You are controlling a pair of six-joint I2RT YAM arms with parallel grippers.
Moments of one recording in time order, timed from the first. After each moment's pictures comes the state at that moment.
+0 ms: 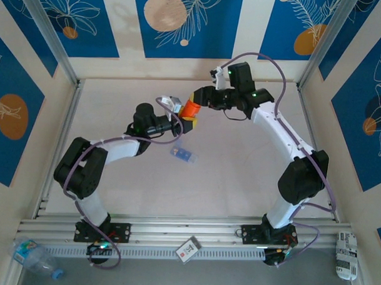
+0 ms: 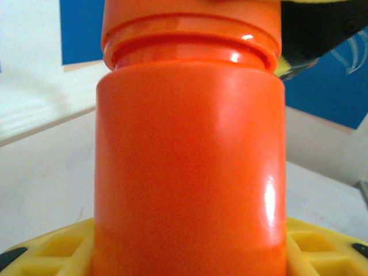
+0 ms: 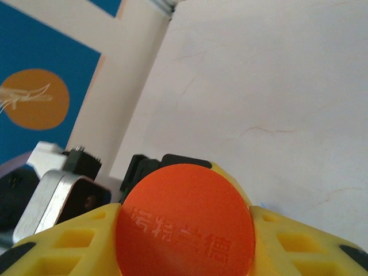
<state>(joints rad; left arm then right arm) -0.49 1.73 0.94 0.76 0.68 -0.18 0.42 1.68 1.62 -0.59 -0.58 0.50</state>
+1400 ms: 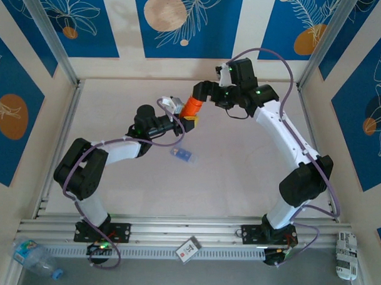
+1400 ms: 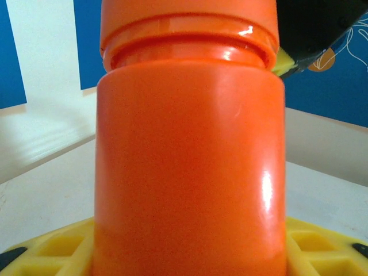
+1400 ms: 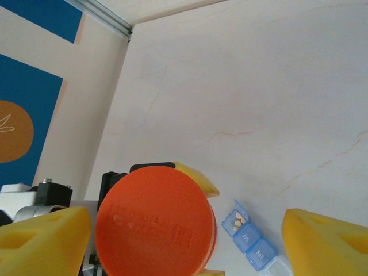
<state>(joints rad) -0.51 1.72 0.93 0.82 0.61 -0.13 0.42 1.65 1.74 -0.75 -0.41 0.53</state>
